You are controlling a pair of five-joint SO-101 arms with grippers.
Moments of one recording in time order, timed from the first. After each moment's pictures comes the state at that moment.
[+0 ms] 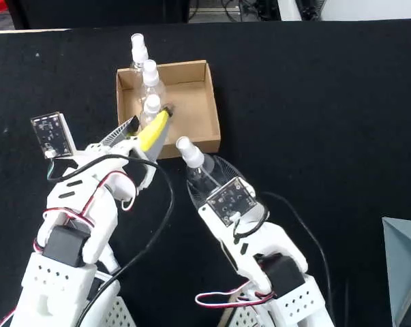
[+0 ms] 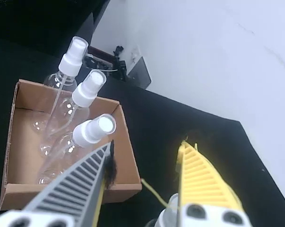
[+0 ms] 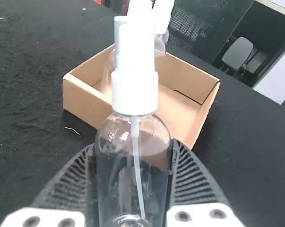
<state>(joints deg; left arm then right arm) 13.5 -72.8 59.3 33.2 29.3 -27.5 -102.7 92.8 39.9 16.0</state>
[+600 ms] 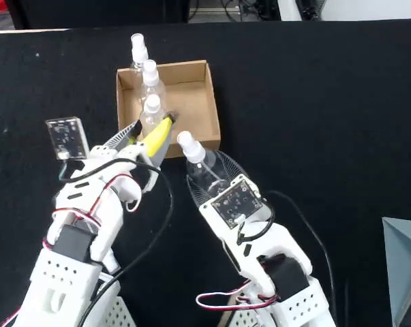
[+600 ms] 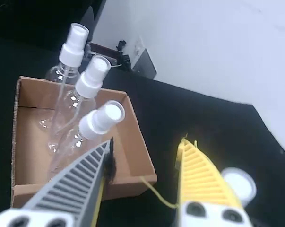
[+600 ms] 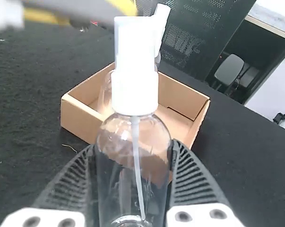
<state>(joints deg) 14.0 -72.9 67.5 24.7 23.6 -27.5 -102.7 89.3 39.9 16.0</state>
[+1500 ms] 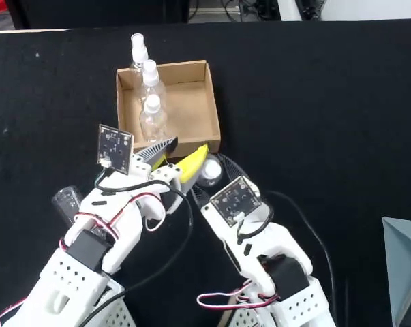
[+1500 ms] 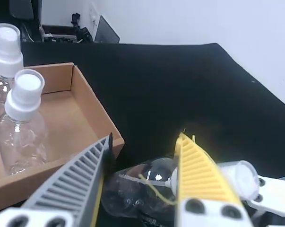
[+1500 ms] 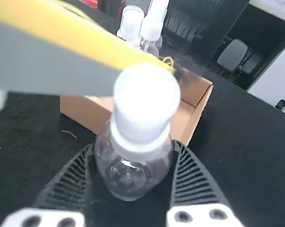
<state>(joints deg) 27.0 -73.0 69.6 24.9 14.9 -27.1 -102.7 89.4 43.5 16.0</state>
